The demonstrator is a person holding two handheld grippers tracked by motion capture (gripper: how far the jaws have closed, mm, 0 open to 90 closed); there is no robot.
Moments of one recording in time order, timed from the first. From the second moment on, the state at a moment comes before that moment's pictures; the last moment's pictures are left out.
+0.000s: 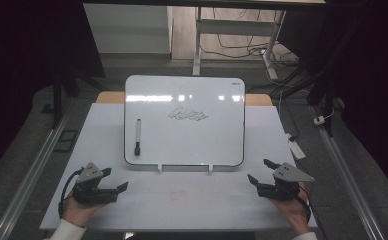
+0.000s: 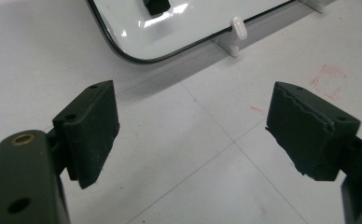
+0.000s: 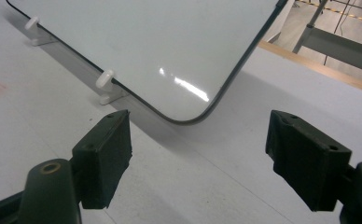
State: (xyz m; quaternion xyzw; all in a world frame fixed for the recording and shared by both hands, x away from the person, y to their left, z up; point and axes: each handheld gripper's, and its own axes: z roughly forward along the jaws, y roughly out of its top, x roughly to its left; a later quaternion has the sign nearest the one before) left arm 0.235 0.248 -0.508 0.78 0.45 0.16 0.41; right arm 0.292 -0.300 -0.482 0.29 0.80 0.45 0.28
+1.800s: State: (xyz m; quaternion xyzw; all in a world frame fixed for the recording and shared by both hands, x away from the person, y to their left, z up) left arm 0.368 0.186 -0.452 0.74 0.49 0.29 0.35; right arm 0.298 -0.293 -0.499 0.31 0.80 0.43 0.28
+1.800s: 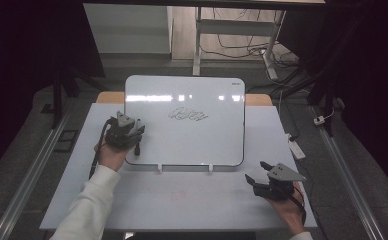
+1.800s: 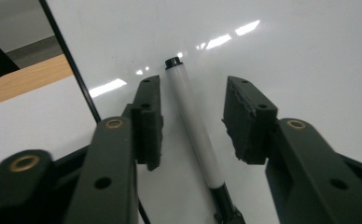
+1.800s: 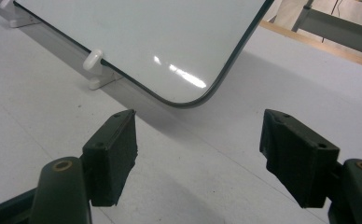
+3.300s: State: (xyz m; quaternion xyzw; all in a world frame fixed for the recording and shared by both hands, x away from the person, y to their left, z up) left arm 0.314 0.161 -0.433 0.78 0.34 0.18 0.50; right arm 0.296 -0.279 -0.493 0.31 0.79 0.46 0.25
